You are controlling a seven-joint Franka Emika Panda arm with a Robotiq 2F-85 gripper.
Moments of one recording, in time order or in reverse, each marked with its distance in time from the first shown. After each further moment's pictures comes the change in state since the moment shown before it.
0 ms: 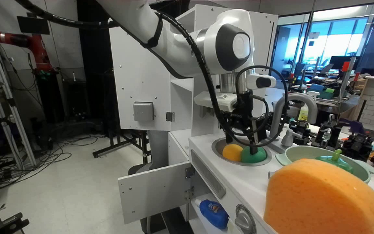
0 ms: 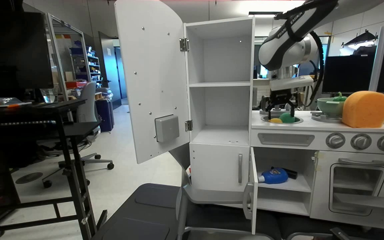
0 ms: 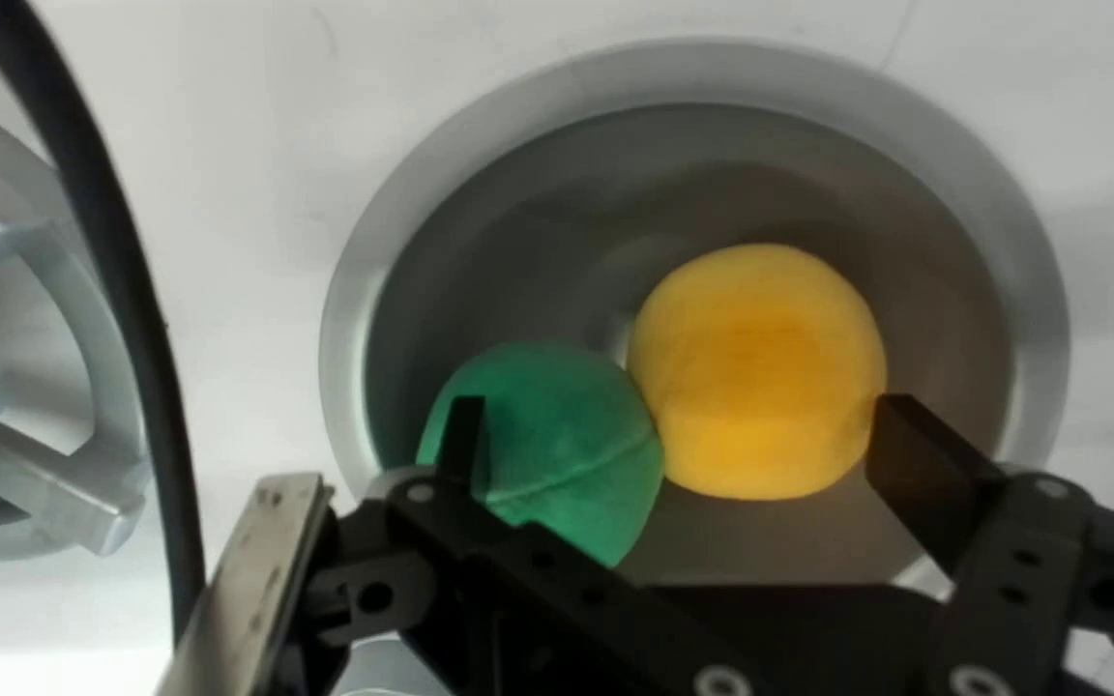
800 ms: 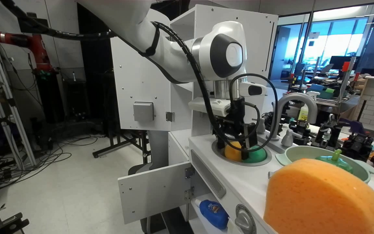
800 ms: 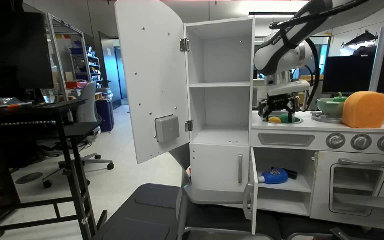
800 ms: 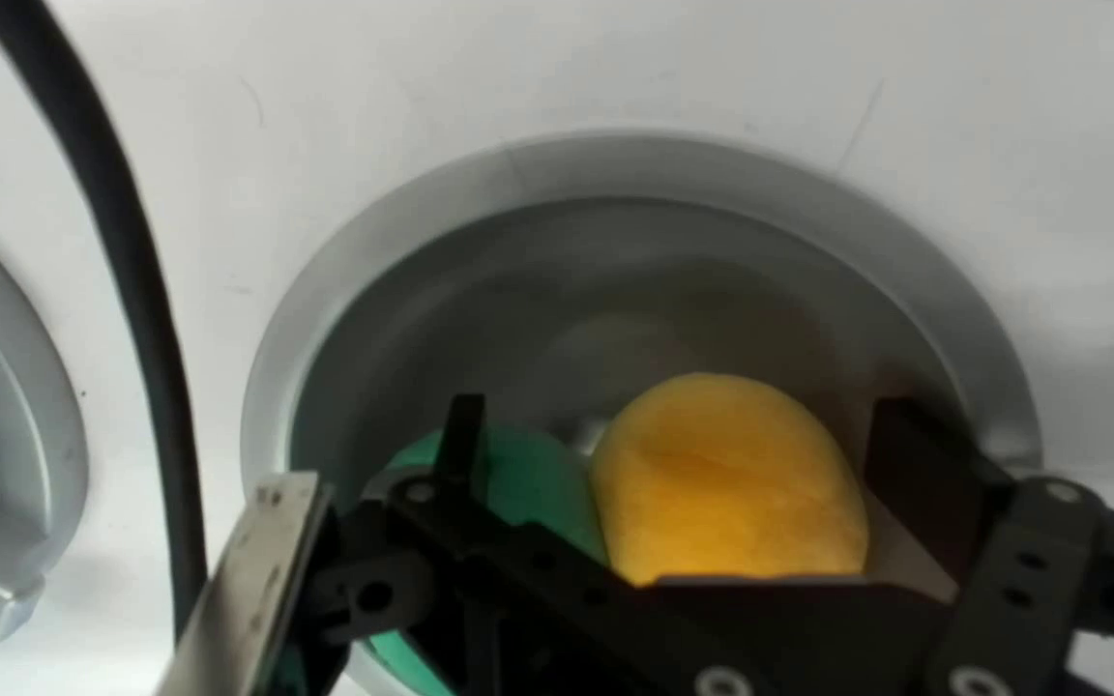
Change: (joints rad) arm 0.010 0.060 0.007 0.072 0.000 -0.072 -0.023
